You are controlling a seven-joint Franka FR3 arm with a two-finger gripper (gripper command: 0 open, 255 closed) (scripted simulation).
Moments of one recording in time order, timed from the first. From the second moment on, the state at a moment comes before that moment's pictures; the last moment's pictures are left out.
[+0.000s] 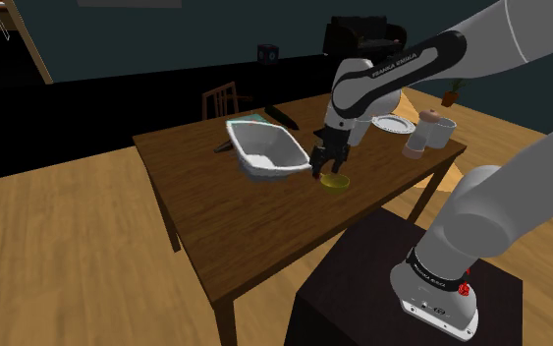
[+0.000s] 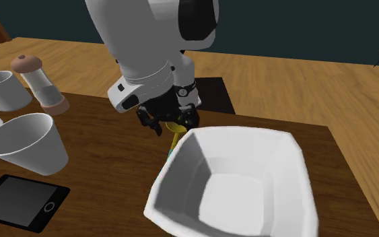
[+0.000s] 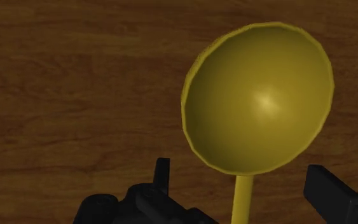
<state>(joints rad) -0.04 -0.37 -0.14 -2.67 0.18 2.20 -0.03</state>
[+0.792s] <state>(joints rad) -0.04 -0.37 -0.11 -2.62 0.16 2.18 0.02</state>
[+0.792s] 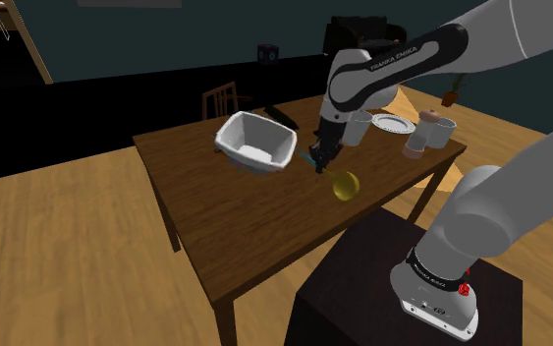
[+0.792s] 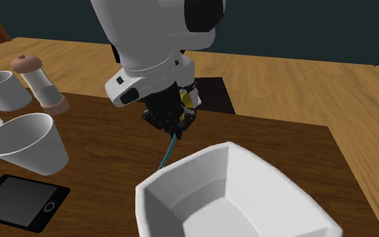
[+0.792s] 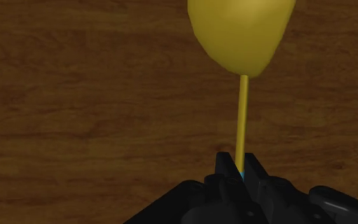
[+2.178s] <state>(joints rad) -0.05 -0.49 -0.10 -2.42 0.13 1.87 0.08</state>
